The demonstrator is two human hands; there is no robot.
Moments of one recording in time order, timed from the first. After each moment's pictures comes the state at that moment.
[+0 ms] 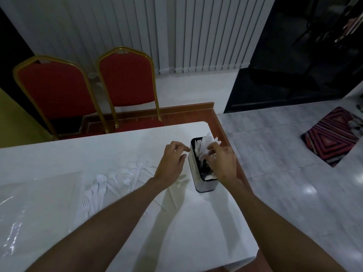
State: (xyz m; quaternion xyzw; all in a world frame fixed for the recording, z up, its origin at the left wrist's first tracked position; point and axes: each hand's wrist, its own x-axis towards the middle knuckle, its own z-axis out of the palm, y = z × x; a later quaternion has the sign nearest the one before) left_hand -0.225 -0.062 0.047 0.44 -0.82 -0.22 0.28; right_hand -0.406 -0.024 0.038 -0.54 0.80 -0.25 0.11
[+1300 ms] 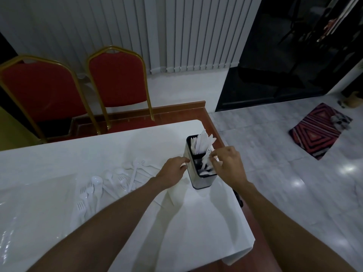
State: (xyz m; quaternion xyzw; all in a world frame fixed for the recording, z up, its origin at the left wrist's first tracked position) left_hand -0.227 -0.061 0.023 0.43 -0.82 -0.37 0.14; right_hand -0.429 0.015 0.043 -0.63 0.73 -0.25 0.02
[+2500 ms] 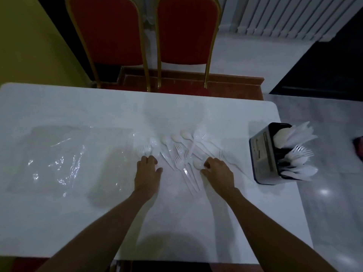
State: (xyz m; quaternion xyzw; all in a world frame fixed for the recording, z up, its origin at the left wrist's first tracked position) left_hand 0.021 -0.033 -0.076 0.74 -0.60 -0.27 0.14; right_hand -0.213 -0.032 -0.074 -0.65 0.71 -0.06 0.24
